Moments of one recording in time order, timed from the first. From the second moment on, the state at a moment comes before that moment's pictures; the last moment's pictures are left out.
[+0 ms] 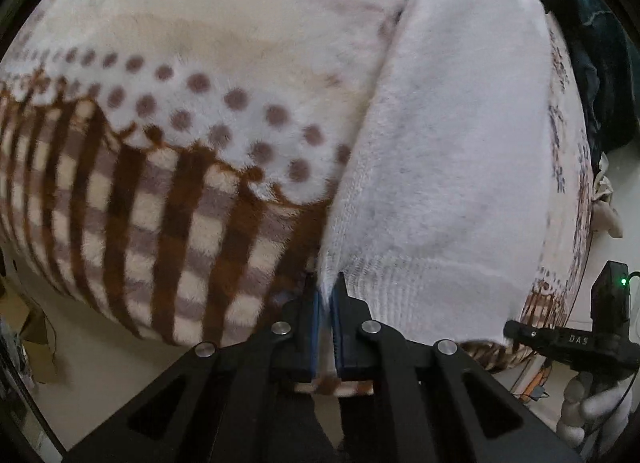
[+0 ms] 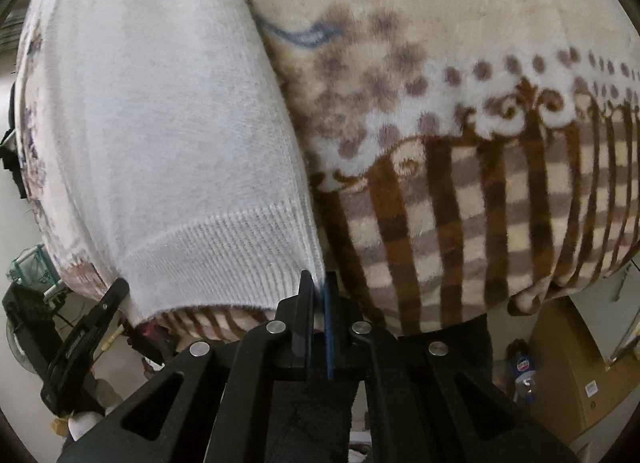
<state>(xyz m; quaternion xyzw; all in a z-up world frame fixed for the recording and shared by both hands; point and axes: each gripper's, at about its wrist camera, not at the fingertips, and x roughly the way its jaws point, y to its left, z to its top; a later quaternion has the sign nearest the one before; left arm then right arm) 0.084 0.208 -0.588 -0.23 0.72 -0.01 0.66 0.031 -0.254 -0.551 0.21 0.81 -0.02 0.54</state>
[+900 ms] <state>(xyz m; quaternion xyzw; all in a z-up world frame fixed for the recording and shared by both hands) 0.105 0.199 -0.610 -0.34 0.70 -0.11 0.62 0.037 -0.213 -0.614 0.40 0.76 0.09 0.50</state>
